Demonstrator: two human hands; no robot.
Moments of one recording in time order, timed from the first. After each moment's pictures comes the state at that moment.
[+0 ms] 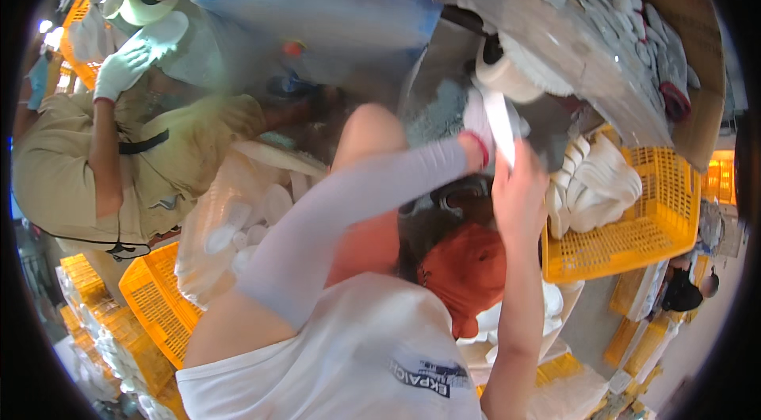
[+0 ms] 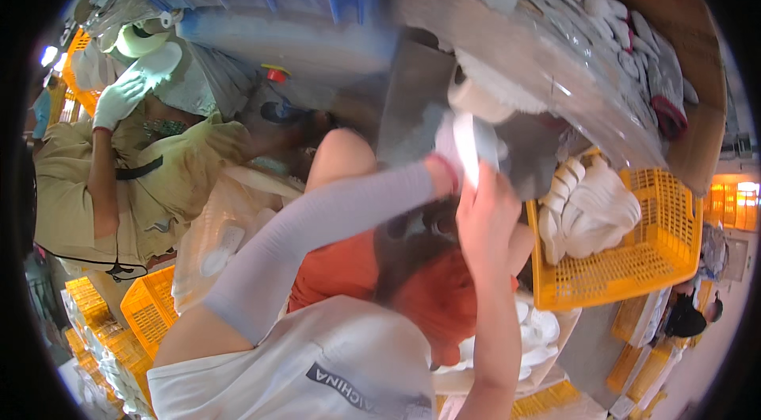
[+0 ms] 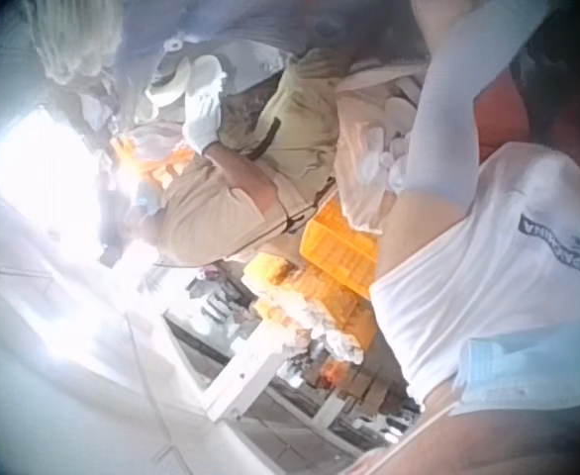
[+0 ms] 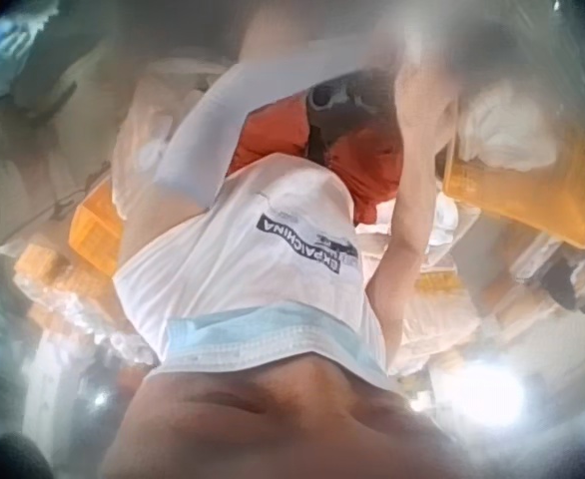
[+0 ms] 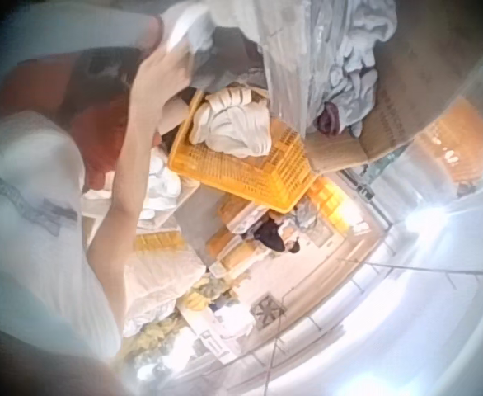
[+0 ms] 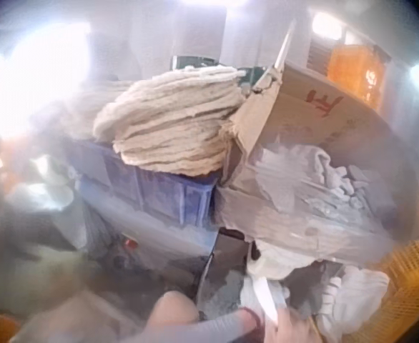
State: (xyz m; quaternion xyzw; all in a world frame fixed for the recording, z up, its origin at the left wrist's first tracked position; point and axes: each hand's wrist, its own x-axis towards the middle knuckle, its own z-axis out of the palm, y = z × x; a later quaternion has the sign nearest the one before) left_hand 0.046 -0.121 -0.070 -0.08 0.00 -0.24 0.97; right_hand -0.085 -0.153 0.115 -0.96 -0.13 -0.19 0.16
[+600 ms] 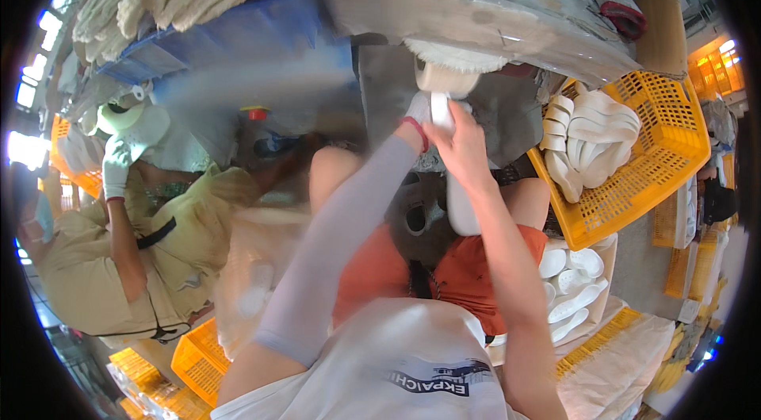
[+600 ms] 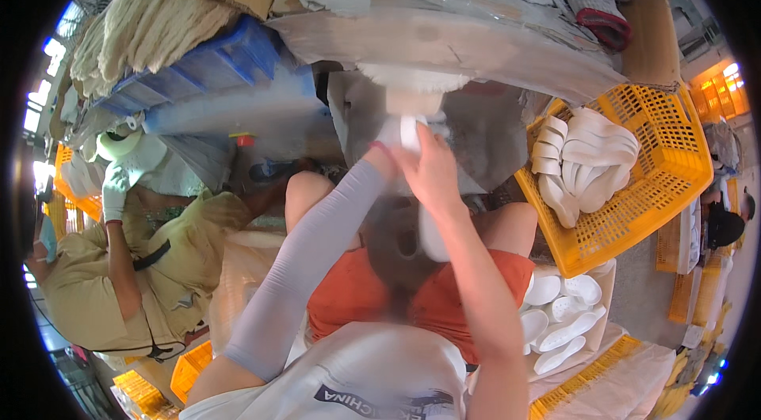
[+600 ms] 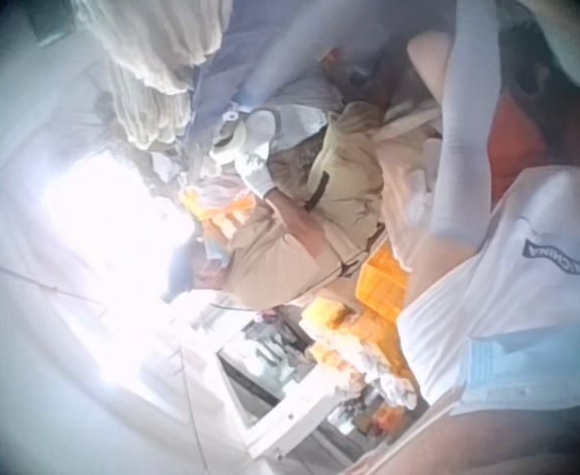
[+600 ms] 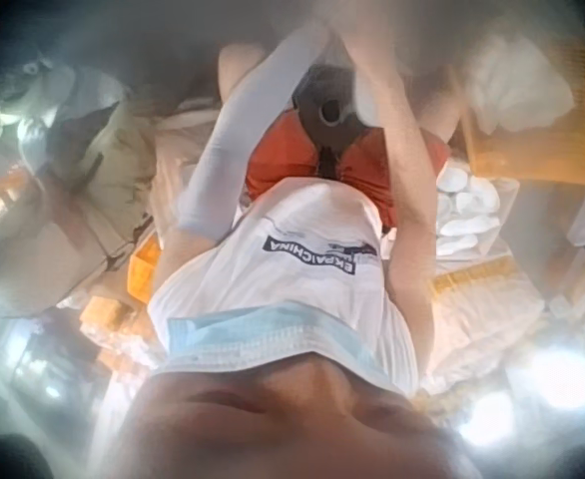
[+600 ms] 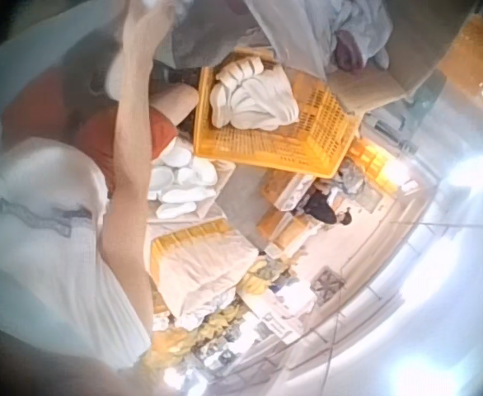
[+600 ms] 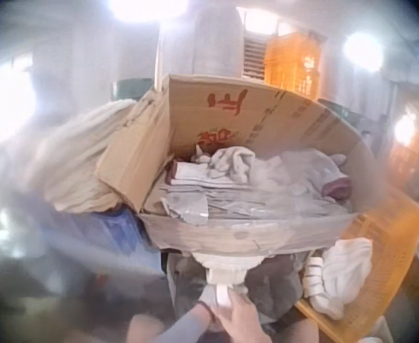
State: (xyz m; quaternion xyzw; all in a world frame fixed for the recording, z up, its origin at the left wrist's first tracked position) left_hand 0.081 -0.067 -0.074 0.39 0.07 -0.20 0.89; right_hand -0.023 -0.134 0.057 -0.91 -0.03 -0.12 0.40
